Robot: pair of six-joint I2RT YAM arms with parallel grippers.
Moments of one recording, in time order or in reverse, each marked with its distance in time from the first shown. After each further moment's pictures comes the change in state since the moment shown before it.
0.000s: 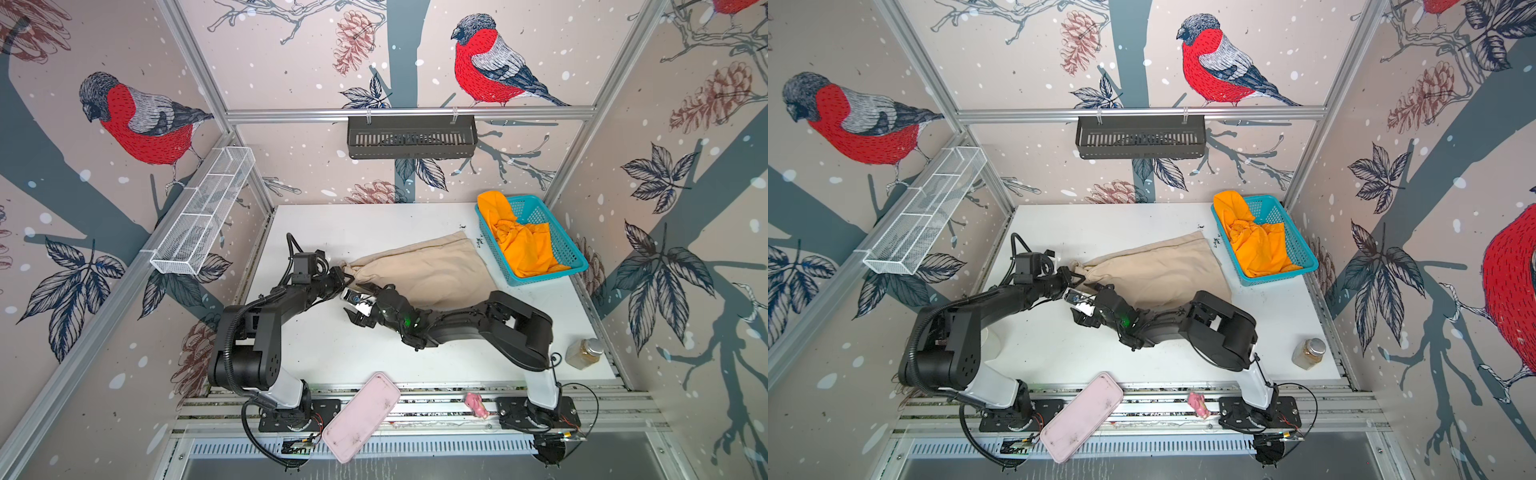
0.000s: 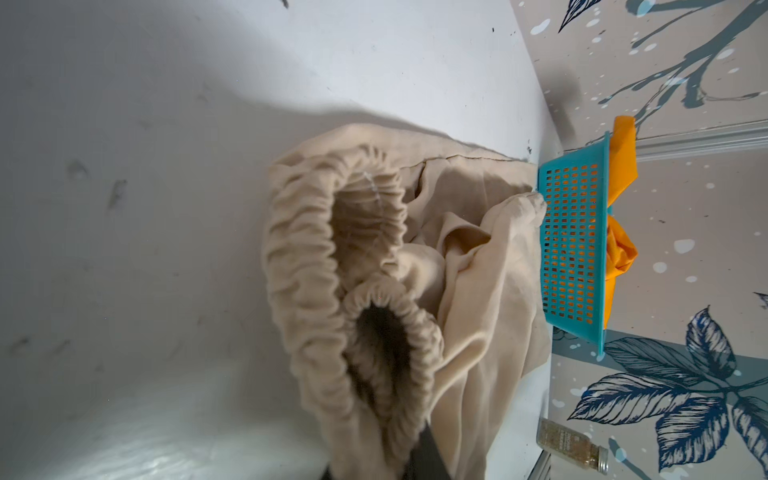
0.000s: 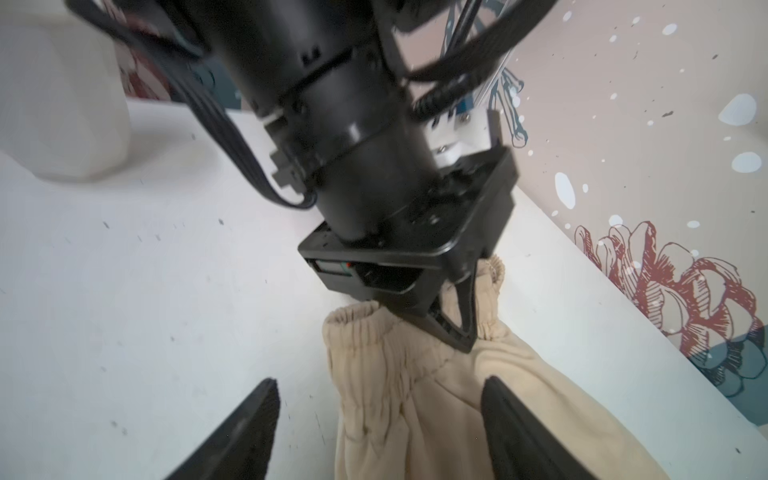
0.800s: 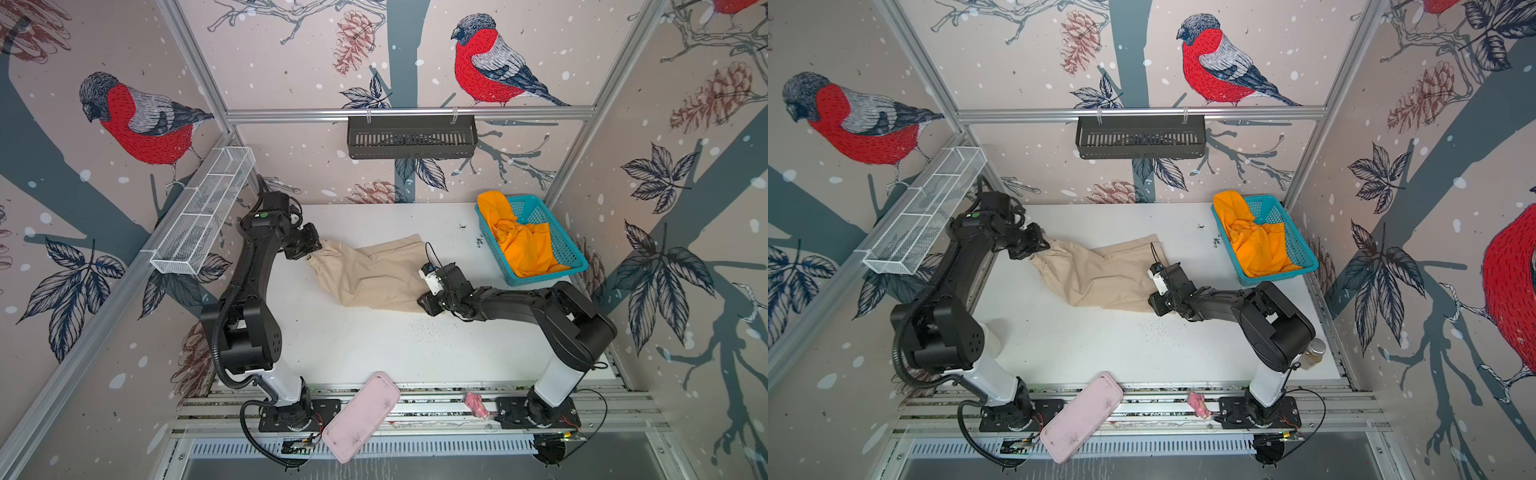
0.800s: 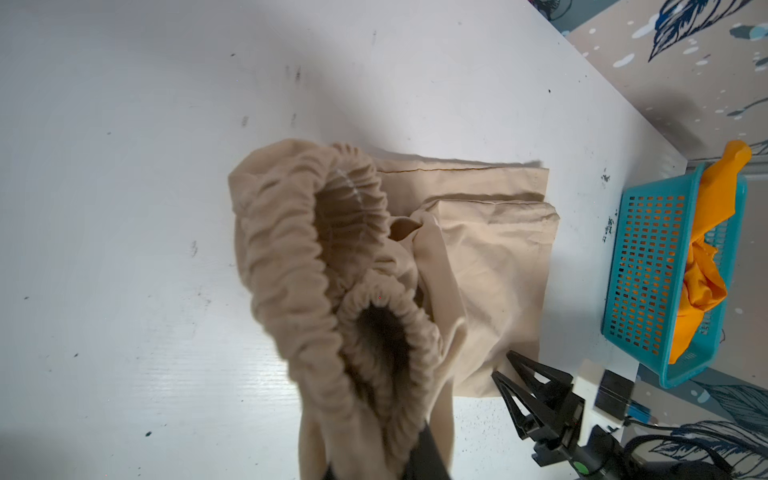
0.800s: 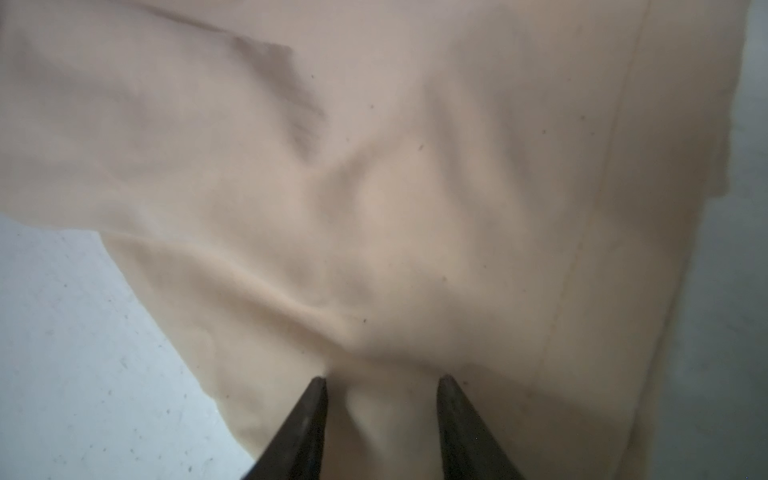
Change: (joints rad) left arm 0.076 0.177 0.900 -1.012 -0.236 0.299; right arm -0.402 -0.208 -0.306 -0.486 -0.246 0.451
